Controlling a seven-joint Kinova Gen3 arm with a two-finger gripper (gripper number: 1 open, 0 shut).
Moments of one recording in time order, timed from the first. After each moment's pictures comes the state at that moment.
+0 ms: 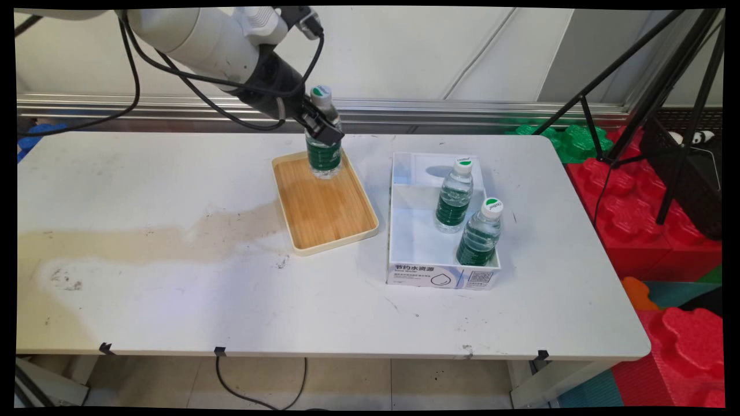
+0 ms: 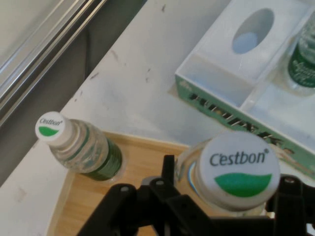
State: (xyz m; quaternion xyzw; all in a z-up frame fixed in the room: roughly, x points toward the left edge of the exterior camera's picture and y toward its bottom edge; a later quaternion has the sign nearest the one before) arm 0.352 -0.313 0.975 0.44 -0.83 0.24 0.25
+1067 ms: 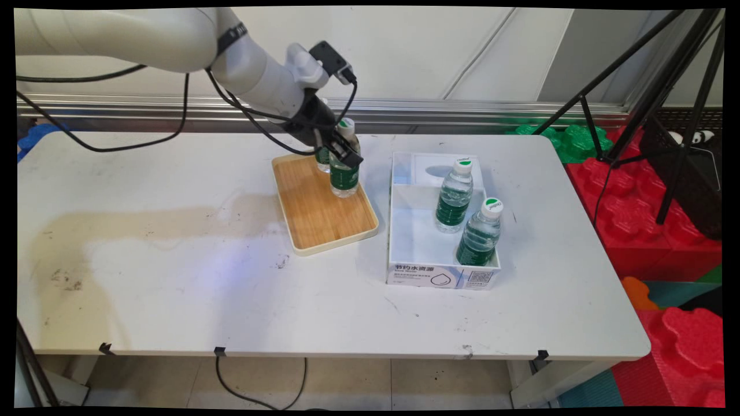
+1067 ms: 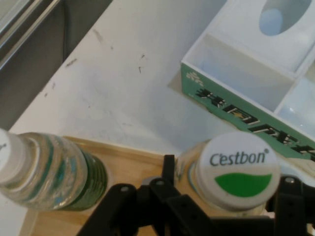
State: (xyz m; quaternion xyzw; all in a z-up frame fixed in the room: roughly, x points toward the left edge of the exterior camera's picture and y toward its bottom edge) arm 0.348 -0.385 0.889 0.45 -0.84 0.21 0.25
